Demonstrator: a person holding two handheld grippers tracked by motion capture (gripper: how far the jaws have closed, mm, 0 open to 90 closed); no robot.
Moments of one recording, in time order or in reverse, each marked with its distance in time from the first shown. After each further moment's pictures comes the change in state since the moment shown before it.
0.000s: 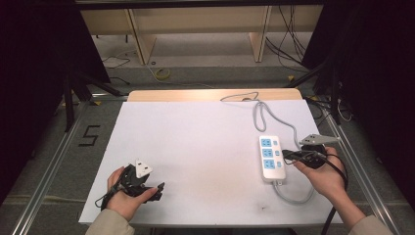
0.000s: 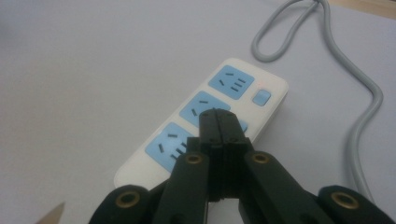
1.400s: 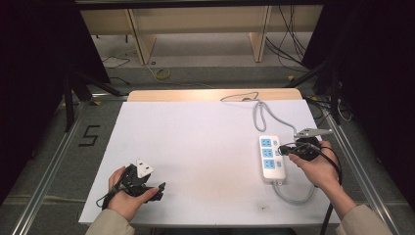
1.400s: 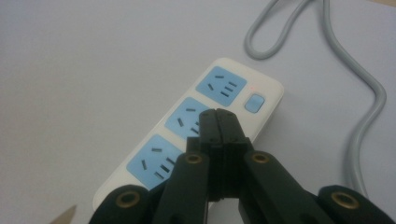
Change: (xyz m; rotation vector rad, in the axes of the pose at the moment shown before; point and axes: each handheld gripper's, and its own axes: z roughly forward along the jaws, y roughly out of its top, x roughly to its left) left arm -0.002 0.002 0.001 -0.003 -0.004 0.007; right arm -0.008 0.013 0.018 0.057 -0.018 0.028
